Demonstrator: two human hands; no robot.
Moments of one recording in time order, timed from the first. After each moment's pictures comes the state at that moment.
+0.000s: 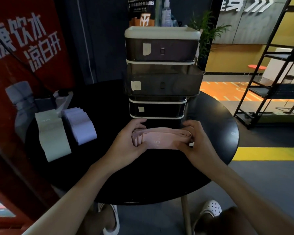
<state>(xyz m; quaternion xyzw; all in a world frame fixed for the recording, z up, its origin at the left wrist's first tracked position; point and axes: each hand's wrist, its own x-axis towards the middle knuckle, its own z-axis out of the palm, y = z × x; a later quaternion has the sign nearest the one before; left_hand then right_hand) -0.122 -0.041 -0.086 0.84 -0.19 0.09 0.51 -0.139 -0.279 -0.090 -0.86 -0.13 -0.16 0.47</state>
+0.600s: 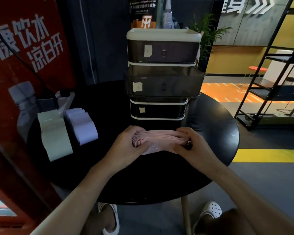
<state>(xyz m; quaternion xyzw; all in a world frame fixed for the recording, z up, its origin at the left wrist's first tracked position) -0.123 -0.040 -0.087 0.86 -0.17 0.10 0.47 -0.135 -0.277 -0.091 -0.87 -0.13 -0.13 0.46</state>
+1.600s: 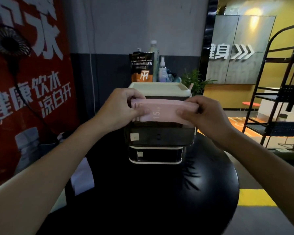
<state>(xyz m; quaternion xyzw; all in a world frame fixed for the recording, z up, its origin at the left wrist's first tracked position) -0.072 -0.039 0.121 0.83 -0.26 0.24 0.42 -0.099 -0.281 0.107 -0.81 -0.17 -0.27 0.48</state>
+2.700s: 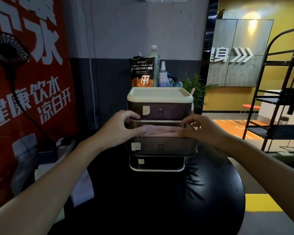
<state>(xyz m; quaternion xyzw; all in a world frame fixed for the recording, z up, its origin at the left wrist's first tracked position) -0.030 -0.020 0.085 0.89 -0.22 0.16 0.37 -0.046 -0.304 0.086 -0.89 -0.14 -0.15 0.40</state>
